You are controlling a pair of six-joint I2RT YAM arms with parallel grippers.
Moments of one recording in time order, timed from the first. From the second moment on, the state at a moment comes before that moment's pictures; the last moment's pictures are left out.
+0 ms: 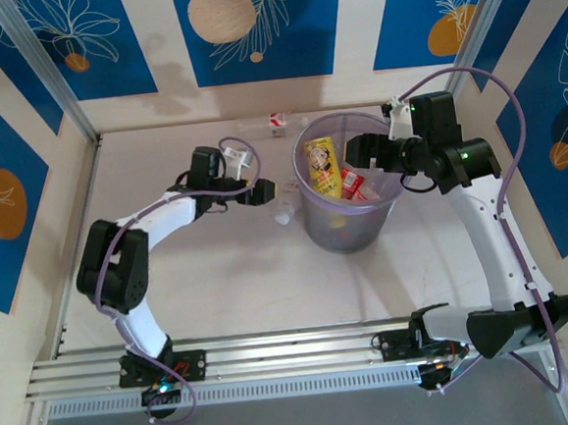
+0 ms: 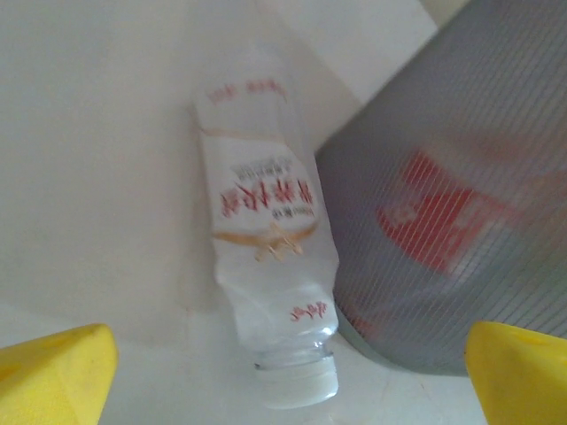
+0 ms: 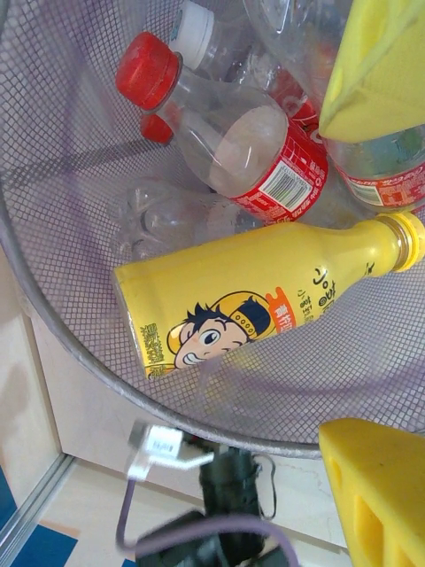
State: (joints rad) left arm -0.41 1.80 1.14 -0.05 0.60 -0.21; right arm 0.20 1.25 1.54 -1.02 -0.34 0.32
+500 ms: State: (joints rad) left arm -0.49 1.96 1.20 -0.04 0.56 -0.28; right arm 0.20 1.25 1.55 -1.02 -0.33 0.32
